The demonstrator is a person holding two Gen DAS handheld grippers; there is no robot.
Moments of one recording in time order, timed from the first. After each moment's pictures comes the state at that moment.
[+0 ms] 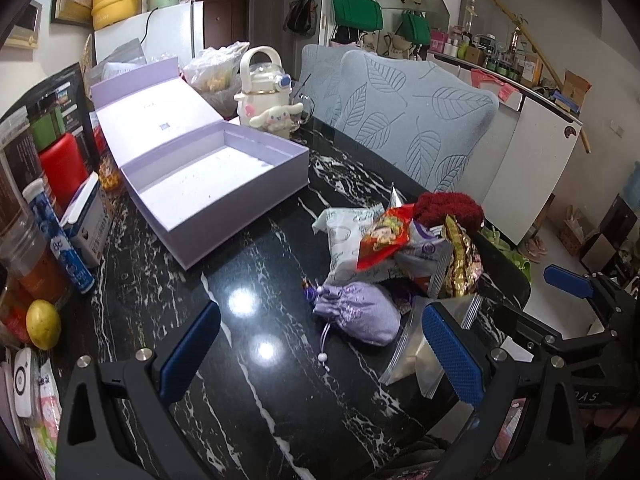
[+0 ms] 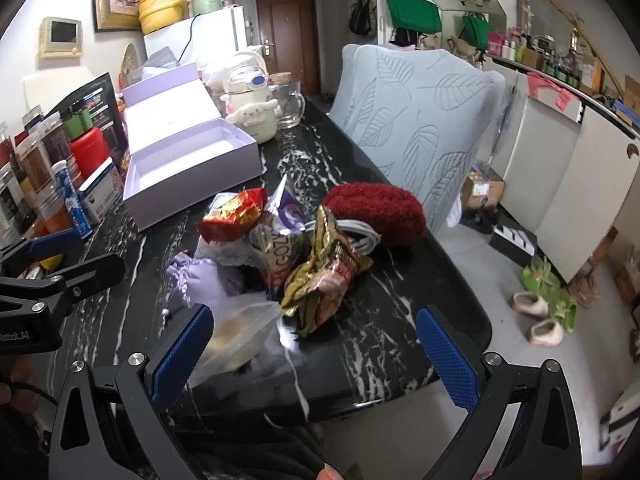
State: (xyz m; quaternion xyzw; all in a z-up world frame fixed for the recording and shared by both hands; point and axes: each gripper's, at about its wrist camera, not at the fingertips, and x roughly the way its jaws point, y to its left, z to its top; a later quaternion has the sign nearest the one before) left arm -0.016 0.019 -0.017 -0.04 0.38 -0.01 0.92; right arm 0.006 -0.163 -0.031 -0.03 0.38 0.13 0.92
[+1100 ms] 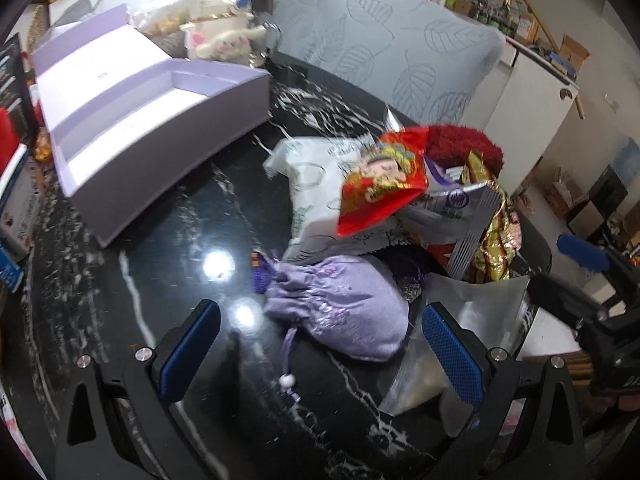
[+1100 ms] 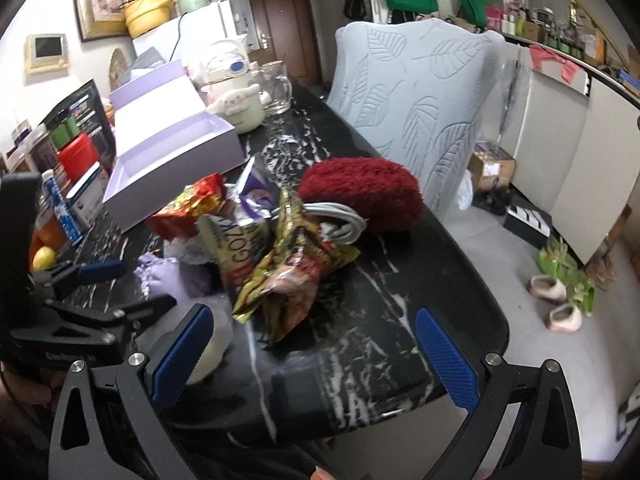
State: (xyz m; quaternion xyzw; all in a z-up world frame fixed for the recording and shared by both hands) left arm 0.050 0.000 -0.086 -0.04 0.47 -0.06 0.88; right arm 0.039 -0.190 -0.059 0.00 0.40 0.14 0.91
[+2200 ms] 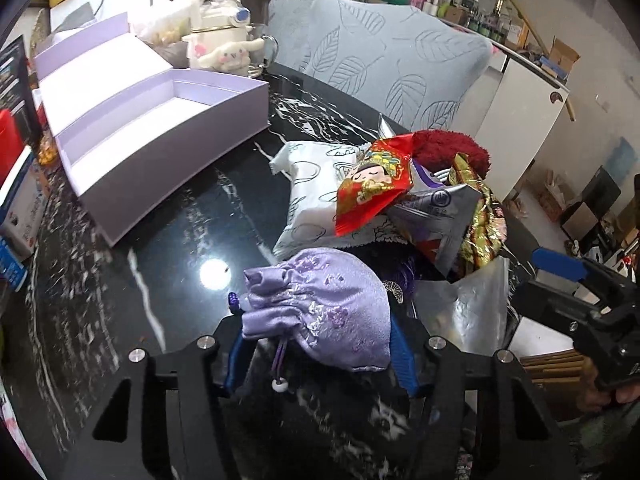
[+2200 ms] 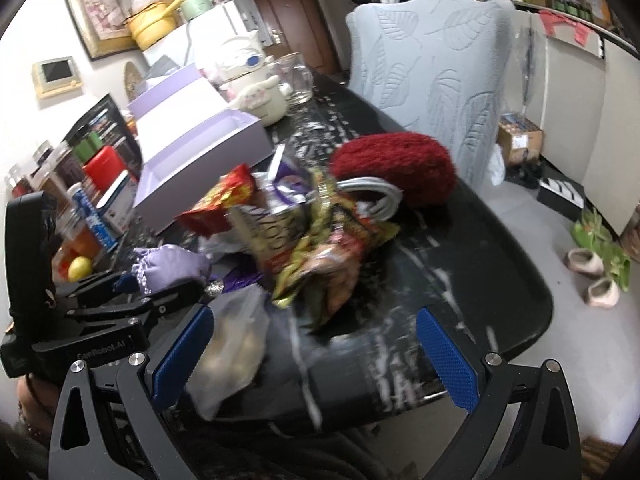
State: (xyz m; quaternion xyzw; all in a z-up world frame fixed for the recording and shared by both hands) left arm 0.030 0.012 -0.075 -0.04 0.44 -0.06 0.89; right arm 0.031 -0.187 -0.063 0.07 0.42 0.21 0.88
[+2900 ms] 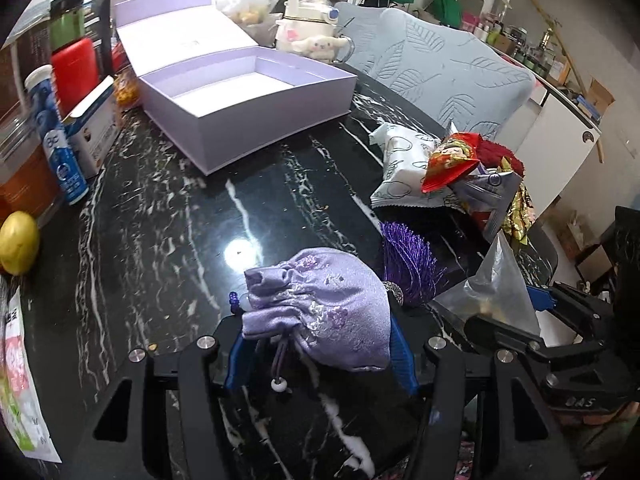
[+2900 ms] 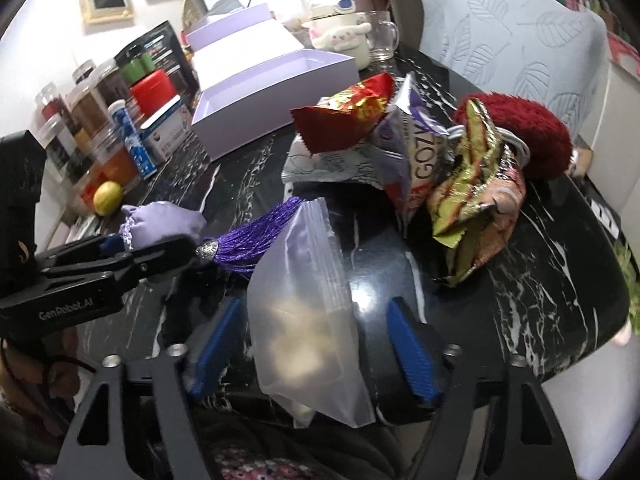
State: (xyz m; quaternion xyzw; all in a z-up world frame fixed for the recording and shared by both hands) left arm -0.027 0.065 -0.081 -0.10 0.44 0.01 0.89; right arm 0.012 -0.116 -0.091 -0.01 0.45 0.28 0.85
